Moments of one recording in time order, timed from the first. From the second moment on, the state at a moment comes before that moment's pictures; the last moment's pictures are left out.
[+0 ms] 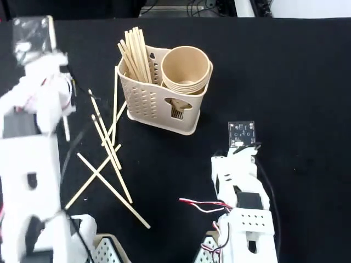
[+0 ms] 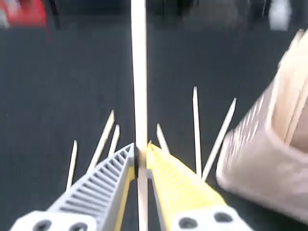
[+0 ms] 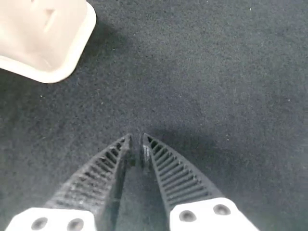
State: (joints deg) left arm -12.8 -35.4 16.0 62.5 -3.6; right arm 3.3 -72.8 97.0 31.5 7.0
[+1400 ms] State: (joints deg) left arm 6.5 -40.0 39.4 16.9 19.5; right arm 3.3 -72.8 97.0 31.5 7.0
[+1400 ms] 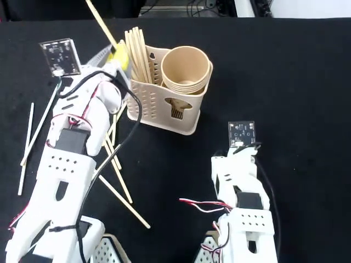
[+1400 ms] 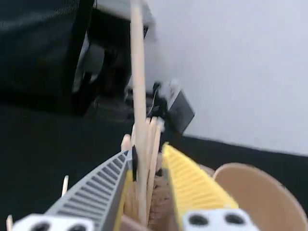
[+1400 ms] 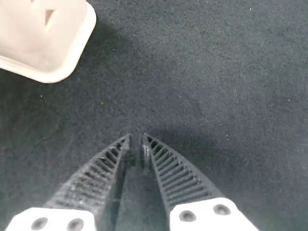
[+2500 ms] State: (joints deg) left arm -30.9 20.1 -10.7 82.5 -30.4; right arm 3.3 -72.8 97.0 31.5 7.0
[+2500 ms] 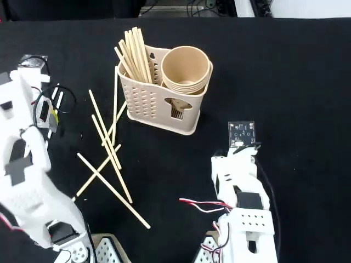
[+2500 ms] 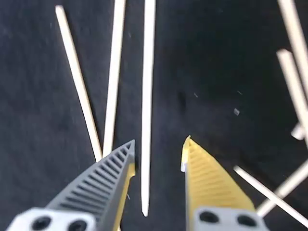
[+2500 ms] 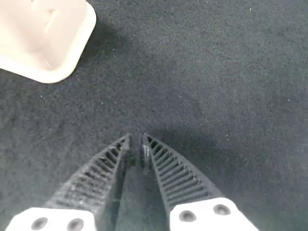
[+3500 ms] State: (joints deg) left arm -27.0 38.4 -34.4 99.0 -31.3; right arm 3.3 -72.8 97.0 31.5 7.0
